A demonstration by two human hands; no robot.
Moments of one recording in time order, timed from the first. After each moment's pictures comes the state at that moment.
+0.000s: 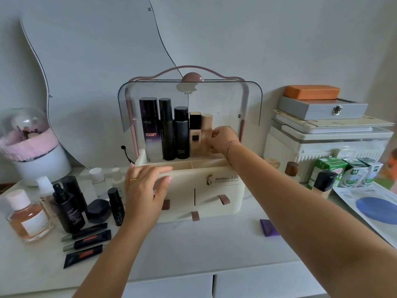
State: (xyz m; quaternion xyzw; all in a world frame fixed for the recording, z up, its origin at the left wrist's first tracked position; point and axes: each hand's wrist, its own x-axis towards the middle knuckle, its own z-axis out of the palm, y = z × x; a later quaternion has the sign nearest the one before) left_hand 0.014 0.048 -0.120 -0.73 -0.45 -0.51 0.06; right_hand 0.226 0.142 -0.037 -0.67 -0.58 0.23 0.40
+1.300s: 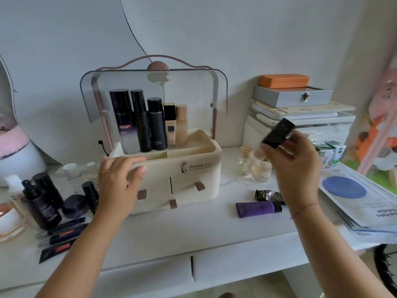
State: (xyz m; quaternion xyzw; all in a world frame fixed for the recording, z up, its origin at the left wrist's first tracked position) left_hand 0.014 0.044 -0.116 -0.75 -0.45 -0.48 0.05; right_hand 0.320 -0.050 -0.068 -0.56 -0.44 0.05 0.70
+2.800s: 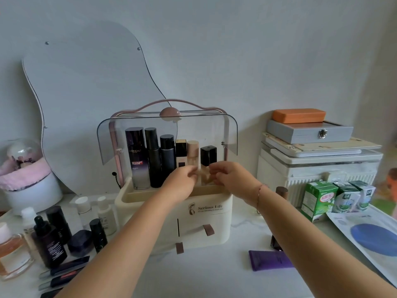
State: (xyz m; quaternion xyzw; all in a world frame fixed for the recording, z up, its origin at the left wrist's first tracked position) left_hand 0.117 0.094 -0.040 -0.74 -0.53 -0.31 -0.28; right_hand 0.271 0.060 -0.029 -0.58 -0.66 0.27 0.39
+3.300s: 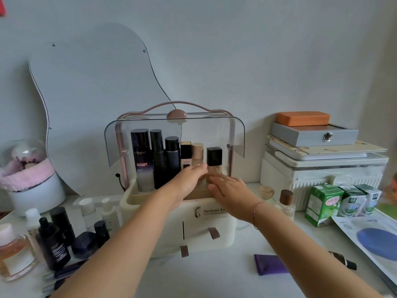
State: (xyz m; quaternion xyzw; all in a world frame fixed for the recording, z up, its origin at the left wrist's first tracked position) left_hand 0.119 0.102 -0.034 -0.69 -0.45 -0.32 -0.47; right_hand 0.260 0.053 -0.050 -0.59 -0.79 0.02 0.19
